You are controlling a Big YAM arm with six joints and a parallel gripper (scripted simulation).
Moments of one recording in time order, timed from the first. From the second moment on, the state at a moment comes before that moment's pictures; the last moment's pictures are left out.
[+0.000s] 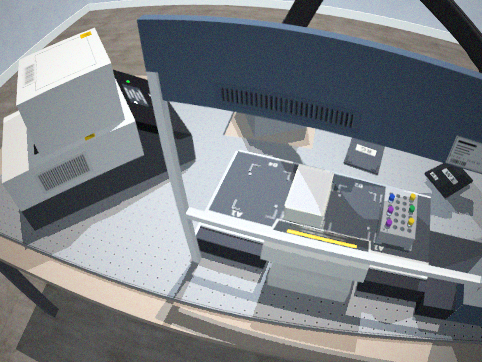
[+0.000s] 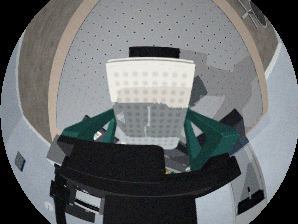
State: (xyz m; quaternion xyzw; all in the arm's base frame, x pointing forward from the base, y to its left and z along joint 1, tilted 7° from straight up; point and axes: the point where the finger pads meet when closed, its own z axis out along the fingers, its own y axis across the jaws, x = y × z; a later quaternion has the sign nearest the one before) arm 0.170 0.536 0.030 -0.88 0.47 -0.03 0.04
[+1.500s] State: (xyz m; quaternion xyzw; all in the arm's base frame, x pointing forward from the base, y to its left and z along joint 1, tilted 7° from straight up) arm 0.179 0.538 0.007 -0.88 0.48 -0.03 0.03
